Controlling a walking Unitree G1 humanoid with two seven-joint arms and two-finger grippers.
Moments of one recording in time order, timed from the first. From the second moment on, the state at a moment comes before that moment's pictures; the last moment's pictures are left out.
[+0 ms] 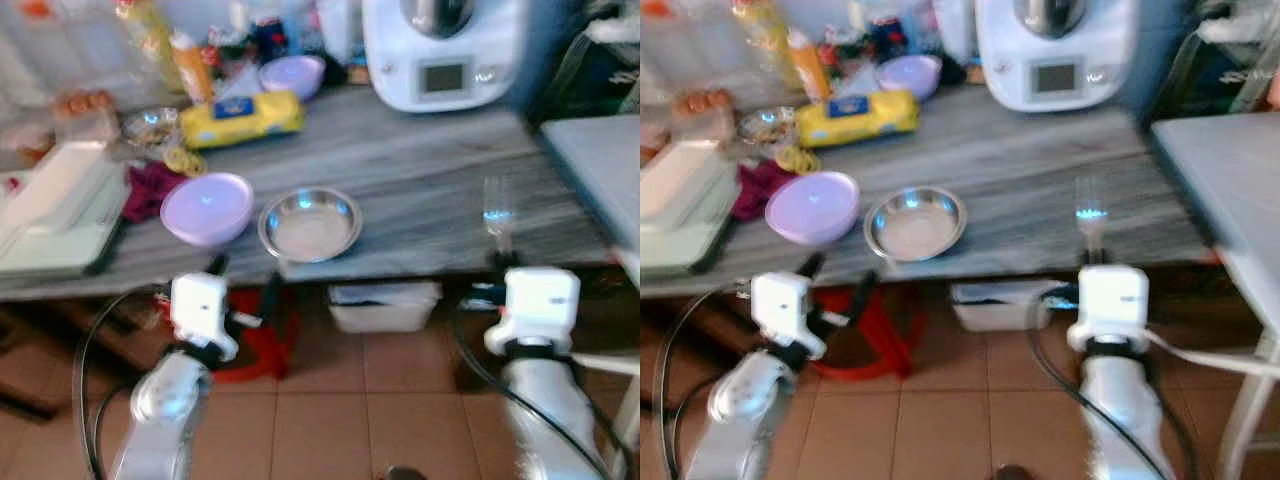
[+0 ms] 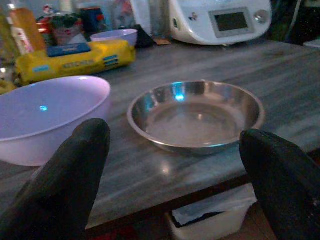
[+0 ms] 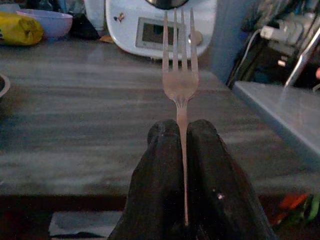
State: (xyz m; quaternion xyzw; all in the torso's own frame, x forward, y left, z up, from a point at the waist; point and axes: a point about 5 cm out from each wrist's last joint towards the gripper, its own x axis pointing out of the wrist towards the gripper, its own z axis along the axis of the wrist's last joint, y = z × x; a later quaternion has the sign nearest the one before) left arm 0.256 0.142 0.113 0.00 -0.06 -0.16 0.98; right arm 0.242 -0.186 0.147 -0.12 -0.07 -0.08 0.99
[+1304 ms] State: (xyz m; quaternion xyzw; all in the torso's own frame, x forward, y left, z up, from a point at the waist) left arm 0.250 0.149 0.113 0.02 -0.06 -0.17 0.98; right arm 0.254 -0.193 0.157 -0.10 -0.08 -0.11 0.98
